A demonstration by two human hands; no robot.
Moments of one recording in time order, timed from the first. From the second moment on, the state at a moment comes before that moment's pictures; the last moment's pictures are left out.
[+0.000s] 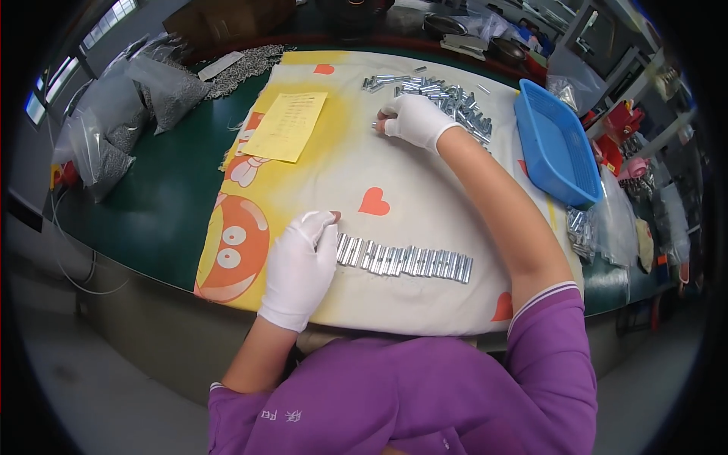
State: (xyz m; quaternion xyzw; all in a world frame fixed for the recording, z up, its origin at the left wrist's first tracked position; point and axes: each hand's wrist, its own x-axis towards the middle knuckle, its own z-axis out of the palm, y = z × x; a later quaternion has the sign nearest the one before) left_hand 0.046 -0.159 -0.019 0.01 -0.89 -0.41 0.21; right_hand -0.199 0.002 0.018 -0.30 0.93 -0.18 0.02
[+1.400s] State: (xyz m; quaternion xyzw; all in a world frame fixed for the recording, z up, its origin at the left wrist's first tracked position) left_hand 0.063 -0.190 -0.006 -0.07 -0.91 -0.39 0.09; right_hand -0.070 -0.008 -0.009 -0.33 0.41 -0.67 0.53
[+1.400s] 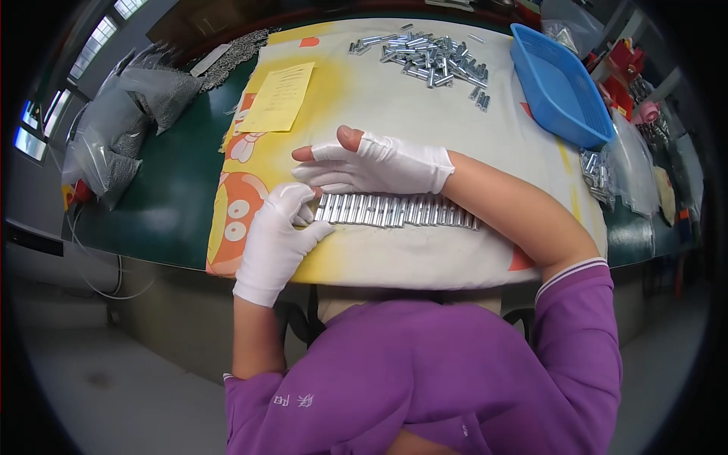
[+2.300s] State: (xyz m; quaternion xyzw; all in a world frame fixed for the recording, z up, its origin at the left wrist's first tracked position) left_hand 0.059 -0.184 0.005 -0.08 -0.94 -0.33 0.03; right_hand -0.058 0.050 -0.007 -0.35 0.37 -0.68 0.52
